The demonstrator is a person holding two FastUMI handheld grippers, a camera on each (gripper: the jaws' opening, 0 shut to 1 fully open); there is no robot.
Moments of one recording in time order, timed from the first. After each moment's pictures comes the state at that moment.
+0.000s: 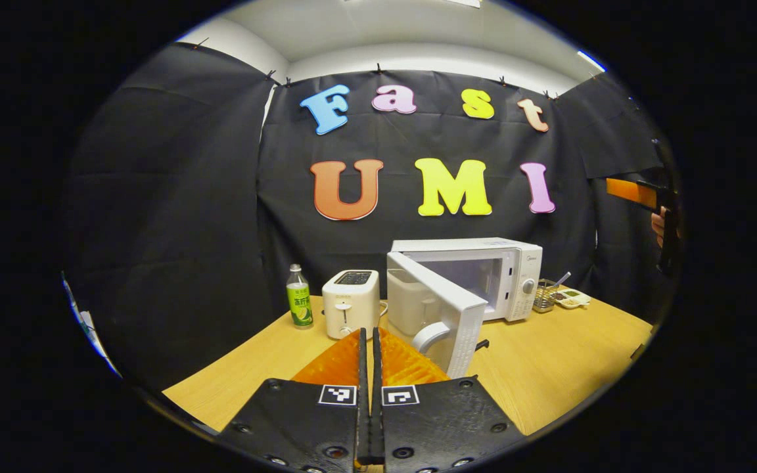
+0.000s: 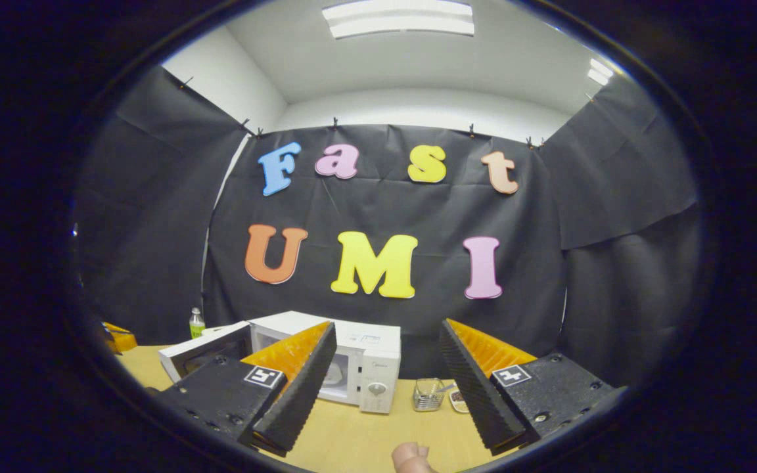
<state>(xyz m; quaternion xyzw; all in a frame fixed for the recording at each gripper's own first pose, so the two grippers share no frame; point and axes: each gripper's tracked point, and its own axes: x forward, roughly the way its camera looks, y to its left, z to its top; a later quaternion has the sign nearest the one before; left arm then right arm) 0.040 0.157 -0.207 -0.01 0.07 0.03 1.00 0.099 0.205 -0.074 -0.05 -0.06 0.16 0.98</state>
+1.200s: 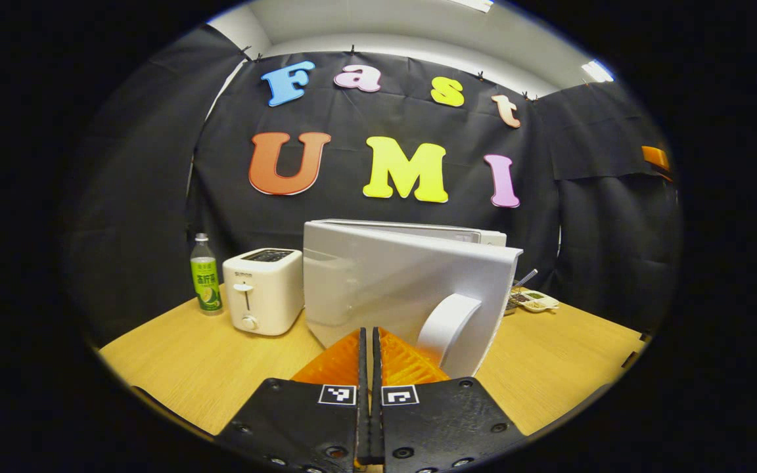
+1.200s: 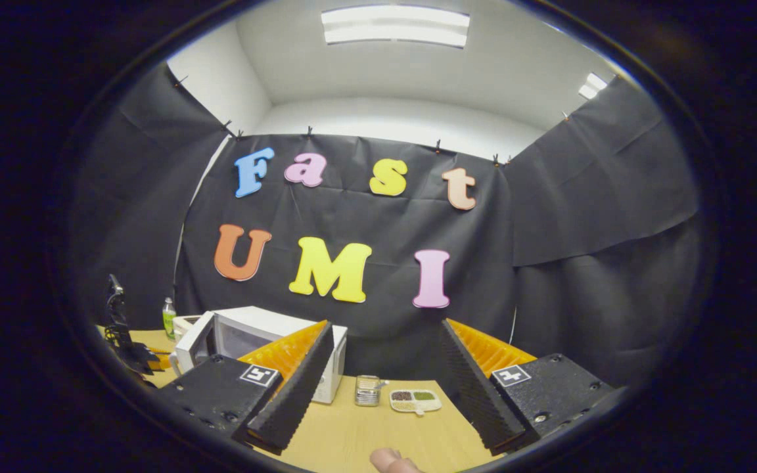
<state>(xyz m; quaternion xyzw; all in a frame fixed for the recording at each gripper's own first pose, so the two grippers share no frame) 0.146 0.046 -0.278 -0.06 0.09 -0.09 0.99 0.060 0.073 -0.052 -0.06 -0.09 0.09 0.99</state>
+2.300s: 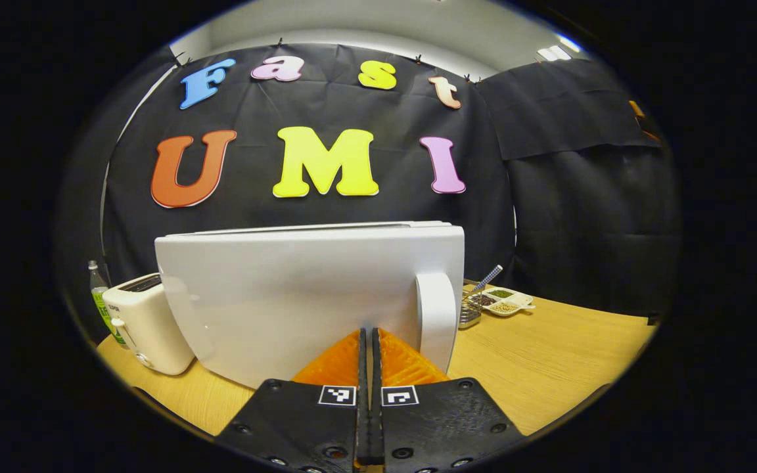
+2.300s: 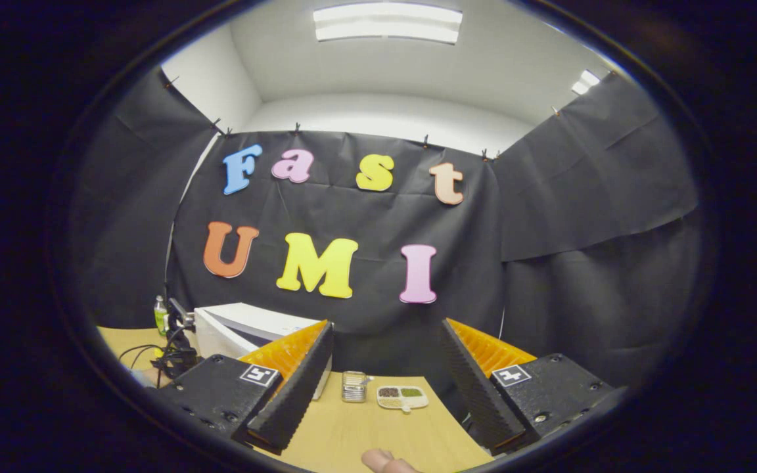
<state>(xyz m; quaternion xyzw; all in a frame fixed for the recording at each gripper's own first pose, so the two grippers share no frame) 0.258 -0.091 -0.288 0.00 0.08 -0.20 0.98 0.061 0.040 -0.048 -0.05 -0.08 0.07 0.99</state>
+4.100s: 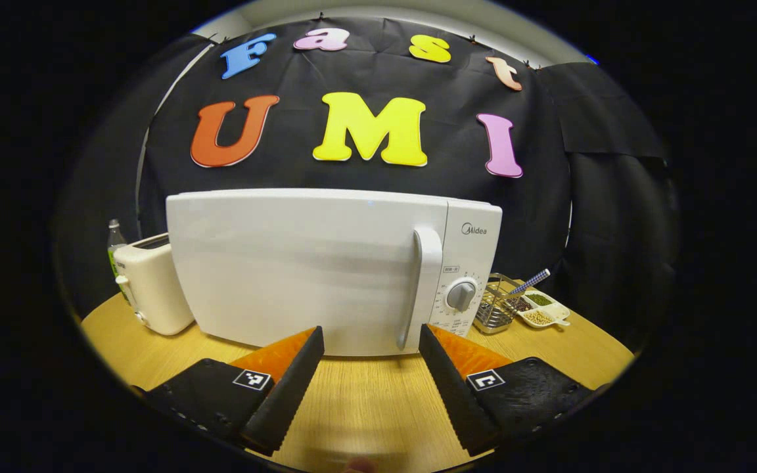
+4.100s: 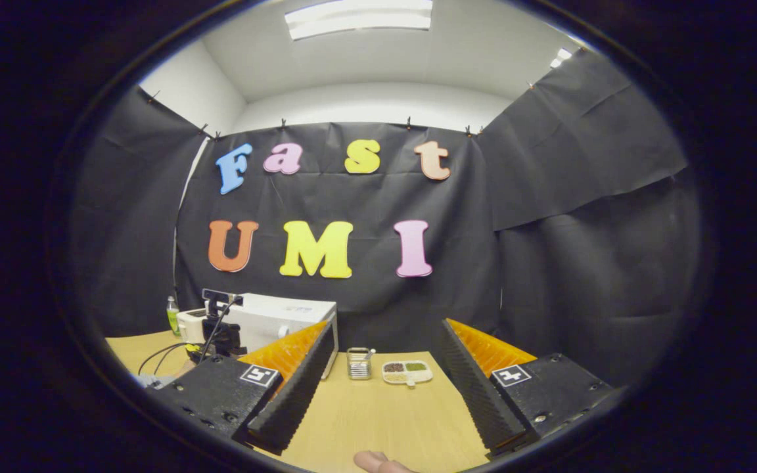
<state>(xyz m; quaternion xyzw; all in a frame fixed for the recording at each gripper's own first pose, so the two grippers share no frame) 0.258 -0.096 -0.289 -0.03 0.15 -0.06 0.99 0.022 0.005 -0.103 -0.01 -0.02 0.08 1.00</state>
